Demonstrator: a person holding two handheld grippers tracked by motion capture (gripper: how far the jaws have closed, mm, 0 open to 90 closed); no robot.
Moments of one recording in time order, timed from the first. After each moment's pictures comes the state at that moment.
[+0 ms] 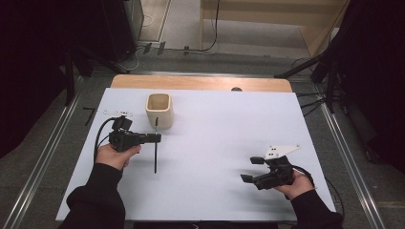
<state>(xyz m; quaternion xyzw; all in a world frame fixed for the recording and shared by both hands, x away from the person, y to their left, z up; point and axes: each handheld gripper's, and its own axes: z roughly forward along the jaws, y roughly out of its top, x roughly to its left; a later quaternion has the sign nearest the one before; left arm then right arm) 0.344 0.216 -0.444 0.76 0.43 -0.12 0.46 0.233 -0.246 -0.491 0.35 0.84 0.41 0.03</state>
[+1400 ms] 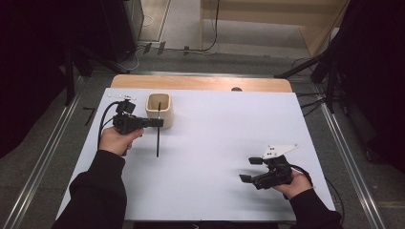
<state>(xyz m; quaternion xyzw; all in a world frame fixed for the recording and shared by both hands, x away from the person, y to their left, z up) 0.390 0.209 -0.428 0.77 0.41 -0.11 0.47 0.236 -0.243 -0.494 0.36 0.84 0.41 0.02</state>
